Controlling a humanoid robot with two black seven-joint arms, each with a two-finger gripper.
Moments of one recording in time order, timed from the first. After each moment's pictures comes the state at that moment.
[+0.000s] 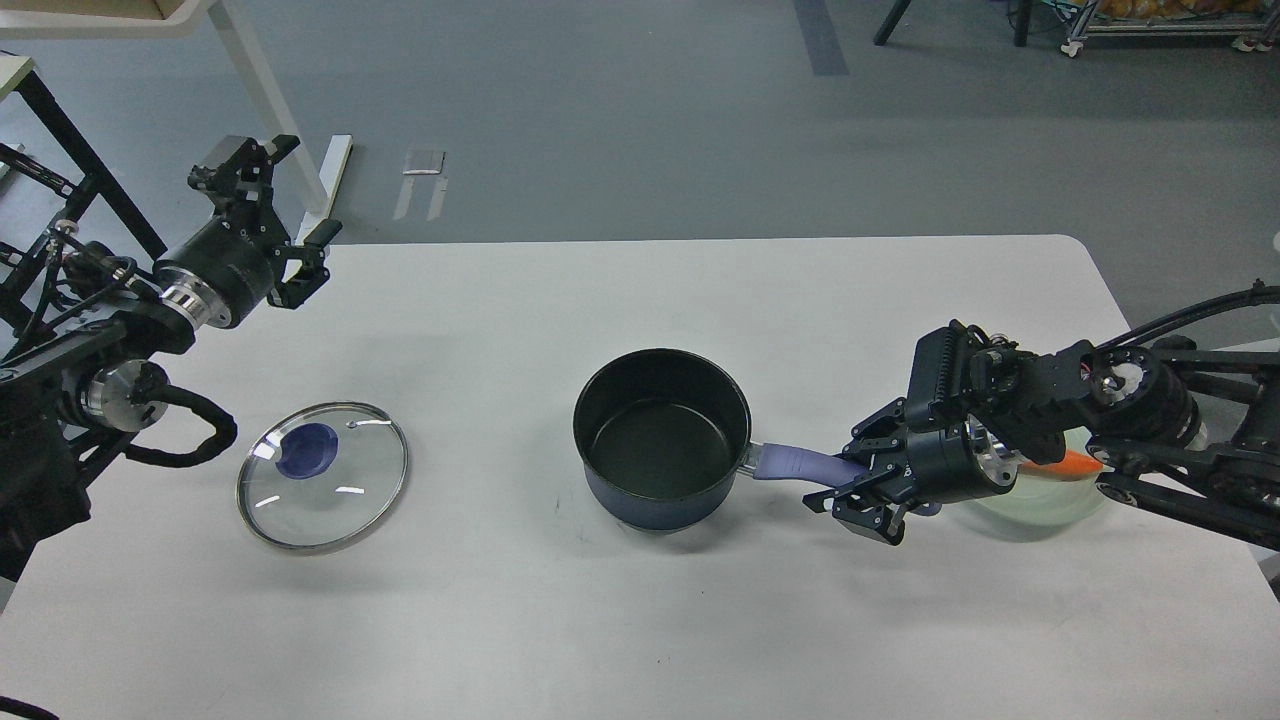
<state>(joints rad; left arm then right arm) -0.83 0.50 -0.32 -0.58 -0.05 -0.45 -0.35 1.14 -0.68 -0.21 1.33 -1.99 0.15 0.49</state>
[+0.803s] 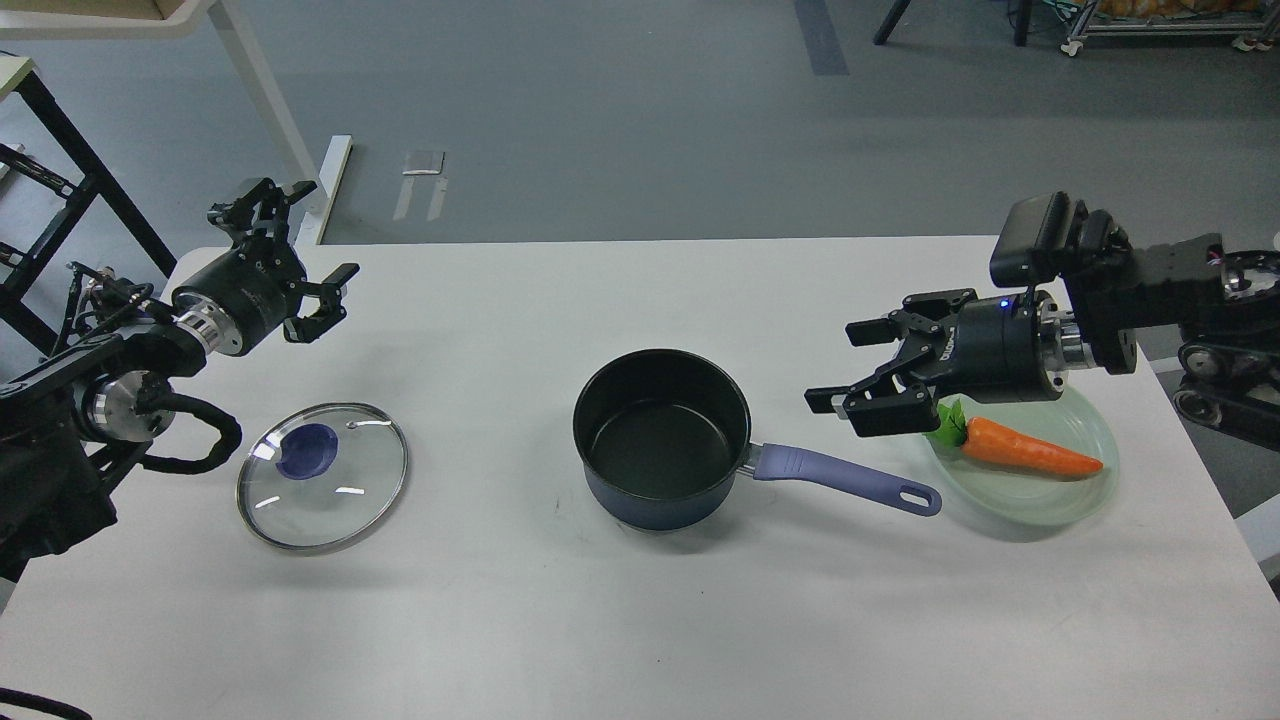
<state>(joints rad) -0.81 0.48 -0.33 -0.54 -0.07 -0.49 -0.28 1.37 -0.89 -0.19 1.48 -1.44 0.15 0.49</state>
